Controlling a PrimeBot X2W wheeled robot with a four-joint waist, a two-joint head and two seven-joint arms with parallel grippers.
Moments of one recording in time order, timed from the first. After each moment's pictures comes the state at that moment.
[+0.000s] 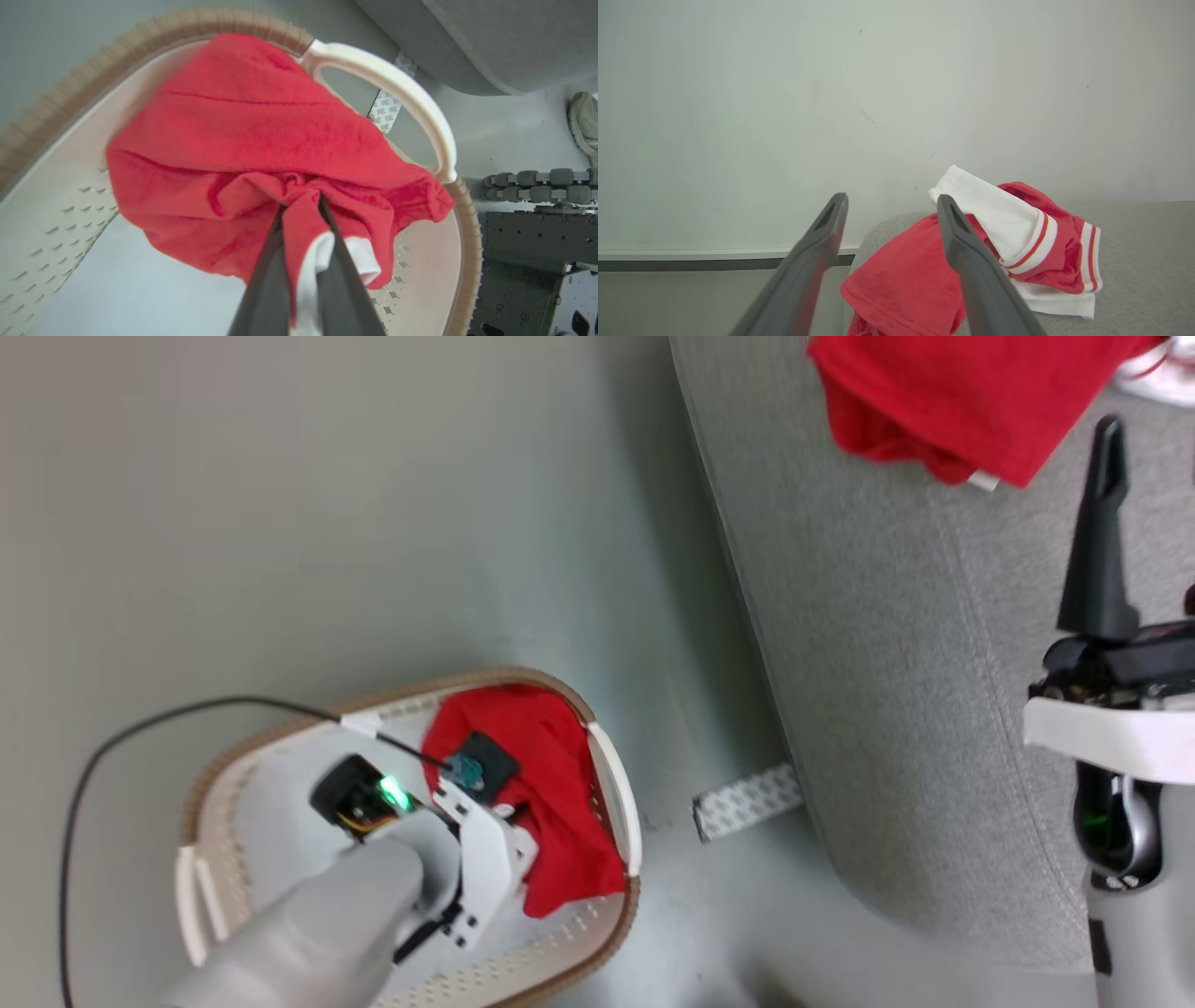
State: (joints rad) left arm -0.89 0.28 -1.28 0.90 -0.69 -0.13 -0.03; right arm -0.53 -0.05 -0.01 -0.01 0.27 0.13 -0.26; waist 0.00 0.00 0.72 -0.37
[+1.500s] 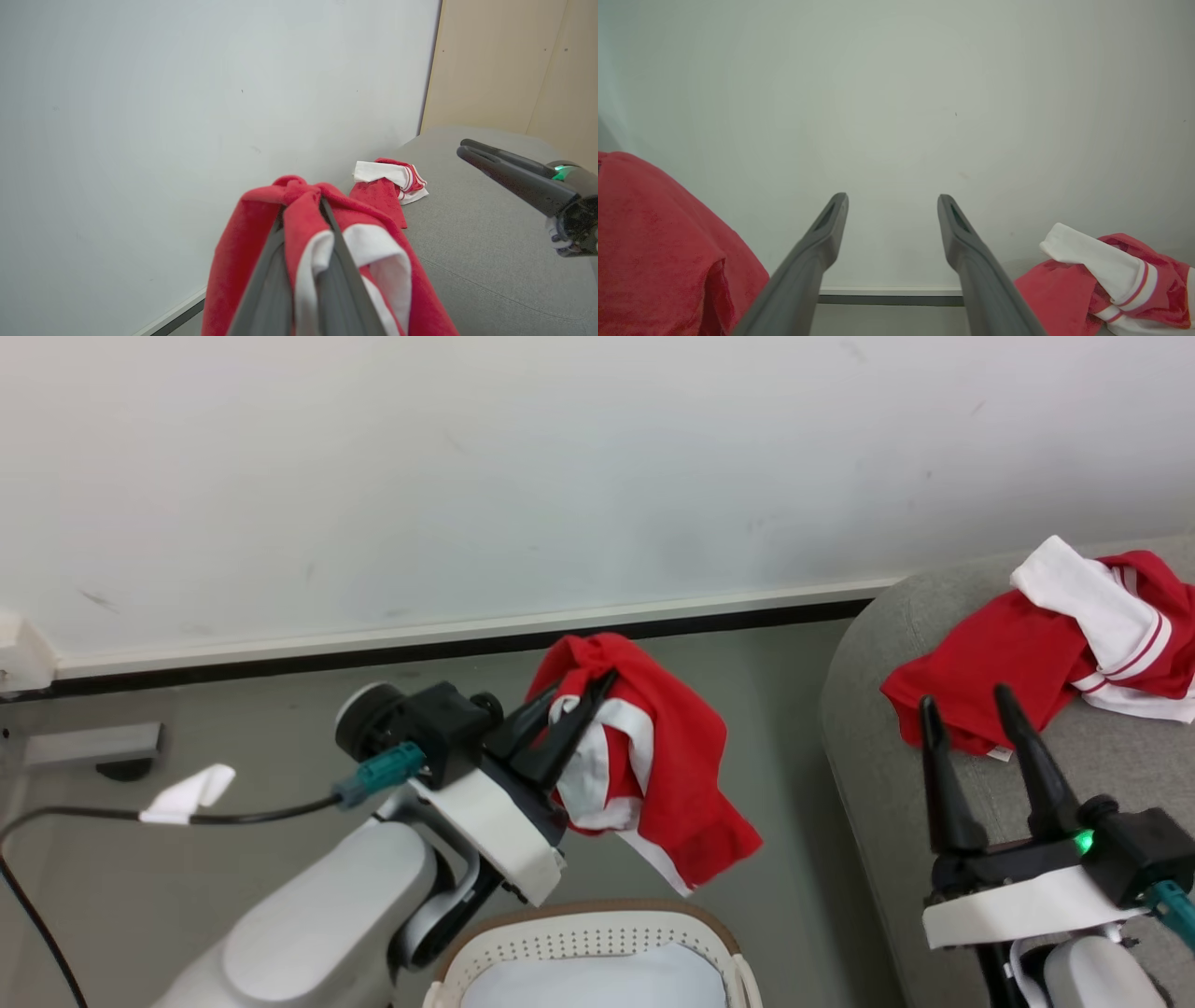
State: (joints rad) left arm -0.71 0.40 -0.91 0.20 -0.63 0.04 -0.25; right arm -0.26 -0.08 0.13 0.18 0.31 0.13 -0.26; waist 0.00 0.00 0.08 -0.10
